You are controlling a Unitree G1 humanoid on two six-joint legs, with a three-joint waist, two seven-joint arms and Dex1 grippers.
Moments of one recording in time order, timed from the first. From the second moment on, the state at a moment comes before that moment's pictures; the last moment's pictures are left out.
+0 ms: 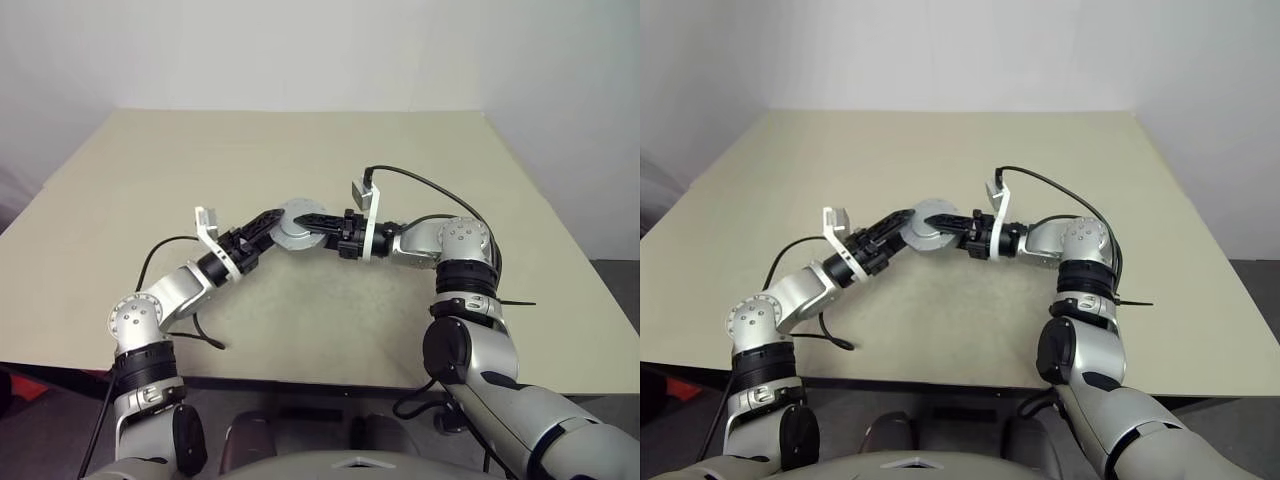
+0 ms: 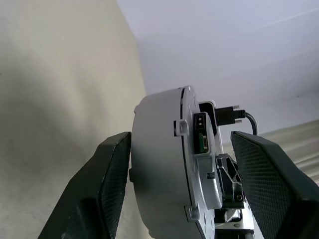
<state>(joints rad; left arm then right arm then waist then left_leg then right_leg) -0.39 0.12 0.48 0.10 -1.38 1.18 -0.13 -0.88 -0.05 -0.54 0.53 0.83 1.57 0.35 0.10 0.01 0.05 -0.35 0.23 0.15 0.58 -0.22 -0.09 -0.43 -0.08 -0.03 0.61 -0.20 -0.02</state>
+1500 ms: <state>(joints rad) -0.39 0.13 0.42 0.12 -1.48 1.09 -0.13 -0.88 0.02 -0.61 0.42 0.84 1.59 0.28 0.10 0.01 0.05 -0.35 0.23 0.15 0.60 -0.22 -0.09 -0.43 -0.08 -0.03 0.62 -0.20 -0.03</state>
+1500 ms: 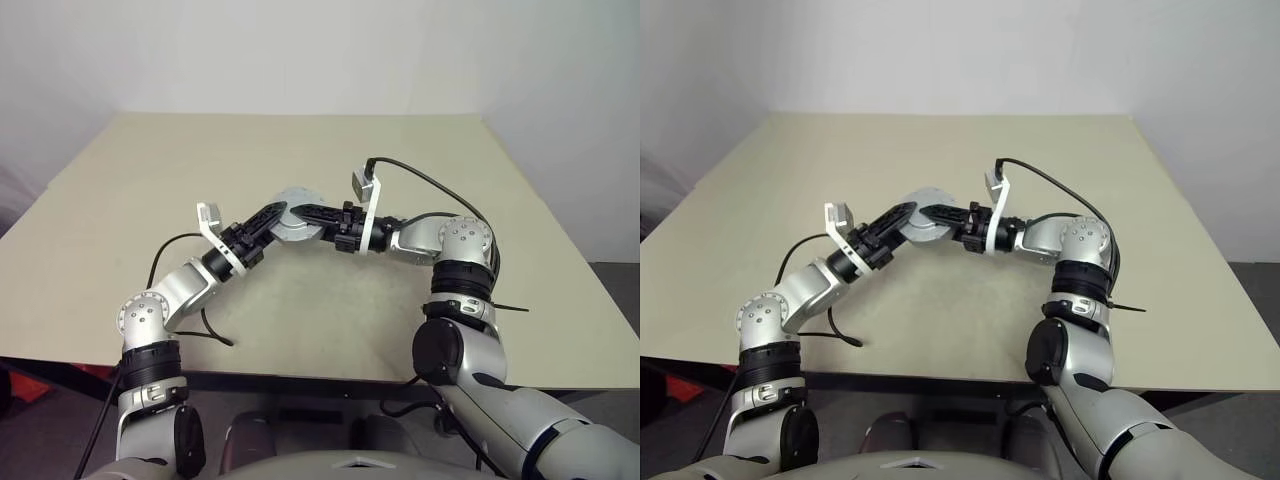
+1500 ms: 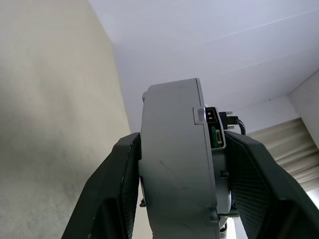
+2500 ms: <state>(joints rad) -0.26 0.15 0.48 0.06 -1.47 0.92 -0.04 -0.84 -0.08 -0.39 0.50 0.69 1.24 0.33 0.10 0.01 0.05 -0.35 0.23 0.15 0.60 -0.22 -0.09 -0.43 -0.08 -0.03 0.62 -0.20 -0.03</state>
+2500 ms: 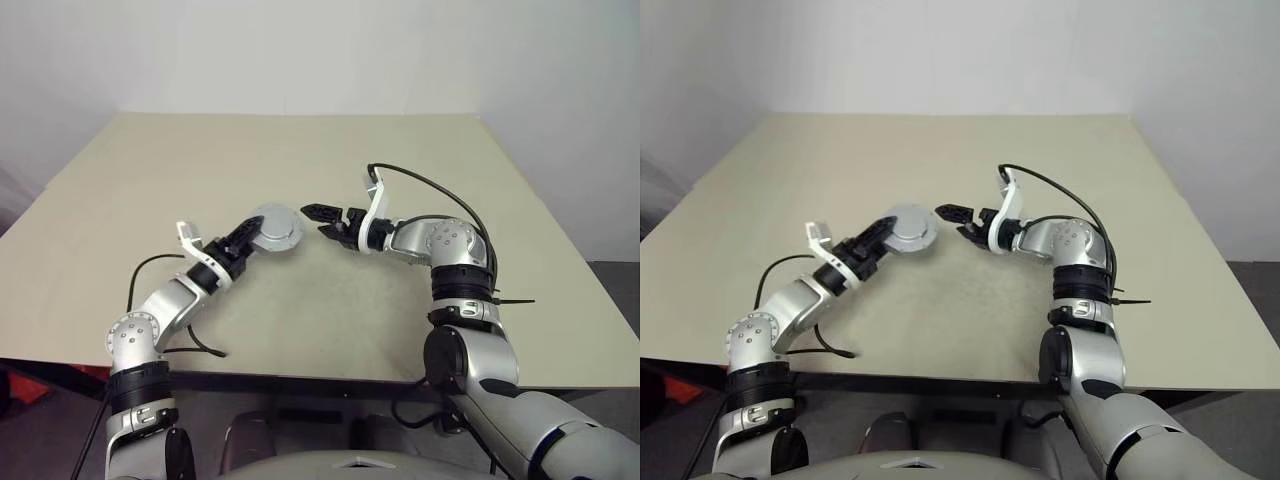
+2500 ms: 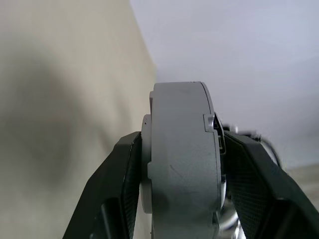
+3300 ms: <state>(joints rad) -0.15 0.14 0.60 0.09 -1.39 0.67 0.03 -0.84 -0.11 -0.36 0.57 0.68 1.20 0.37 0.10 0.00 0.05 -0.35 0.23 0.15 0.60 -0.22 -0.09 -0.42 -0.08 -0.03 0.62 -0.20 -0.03</state>
